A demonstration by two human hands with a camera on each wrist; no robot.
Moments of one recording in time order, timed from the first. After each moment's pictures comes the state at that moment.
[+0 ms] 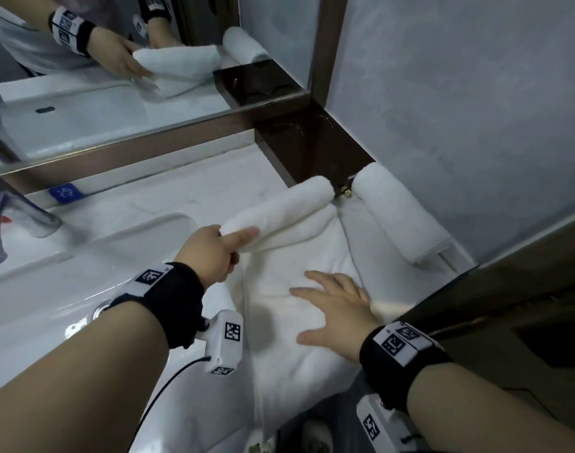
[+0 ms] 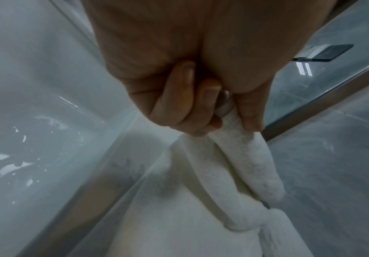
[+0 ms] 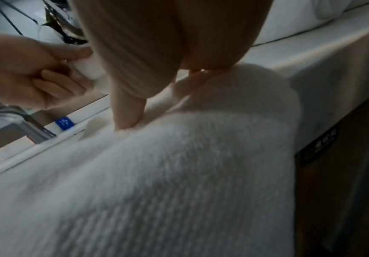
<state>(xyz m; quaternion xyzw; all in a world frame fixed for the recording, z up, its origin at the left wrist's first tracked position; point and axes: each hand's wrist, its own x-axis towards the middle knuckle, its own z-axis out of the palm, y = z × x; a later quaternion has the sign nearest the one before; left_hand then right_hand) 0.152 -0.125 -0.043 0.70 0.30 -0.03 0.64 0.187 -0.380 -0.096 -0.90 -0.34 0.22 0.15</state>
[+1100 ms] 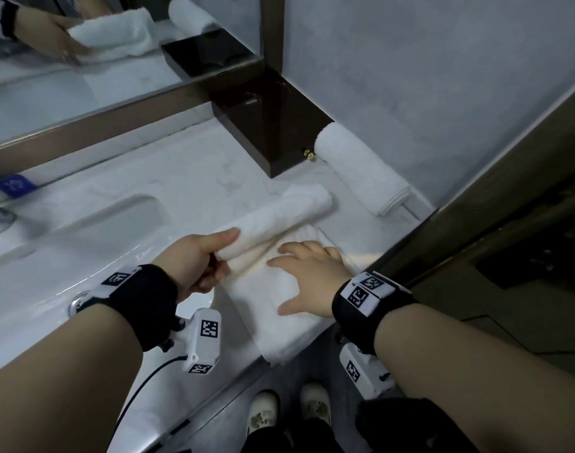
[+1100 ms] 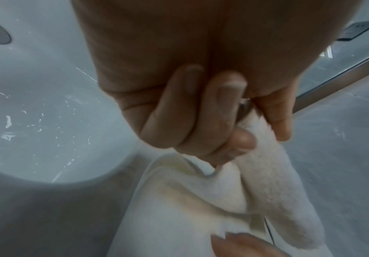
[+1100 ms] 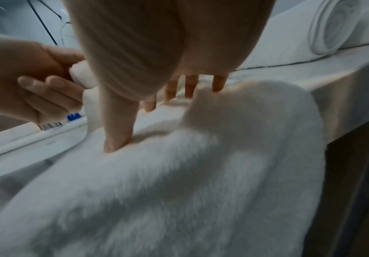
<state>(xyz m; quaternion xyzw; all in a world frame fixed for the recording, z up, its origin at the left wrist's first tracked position) 0.119 -0.157 -0.058 0.66 0.26 -0.19 0.68 0.173 -0.387 -0.082 -0.90 -0.37 0.21 0.09</state>
